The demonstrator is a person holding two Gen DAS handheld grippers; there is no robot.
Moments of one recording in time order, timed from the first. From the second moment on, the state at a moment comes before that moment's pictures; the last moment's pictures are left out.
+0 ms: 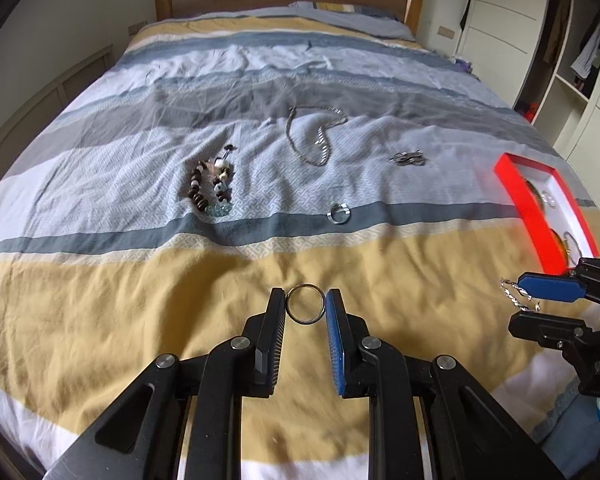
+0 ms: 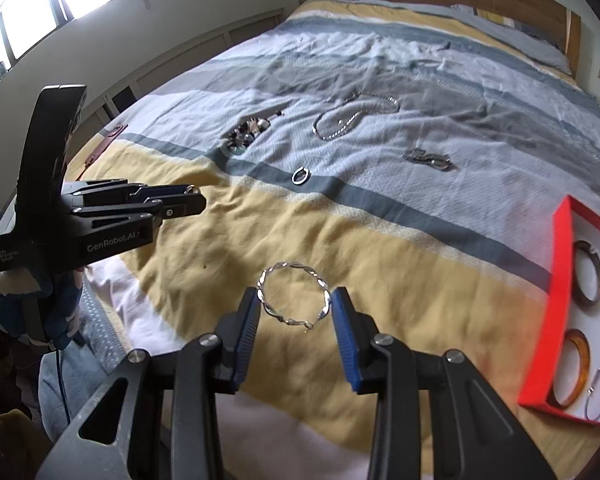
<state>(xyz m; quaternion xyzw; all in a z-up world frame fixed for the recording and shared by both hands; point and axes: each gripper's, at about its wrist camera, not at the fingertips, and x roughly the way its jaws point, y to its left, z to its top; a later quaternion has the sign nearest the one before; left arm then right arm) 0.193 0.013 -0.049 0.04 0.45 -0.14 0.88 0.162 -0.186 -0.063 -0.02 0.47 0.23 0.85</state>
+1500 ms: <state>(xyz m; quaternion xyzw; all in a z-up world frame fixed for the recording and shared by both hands) 0.208 -0.362 -0.087 0.16 0.48 -0.38 0.77 0.150 -0.502 -0.099 0.07 0.49 0.01 0.87</state>
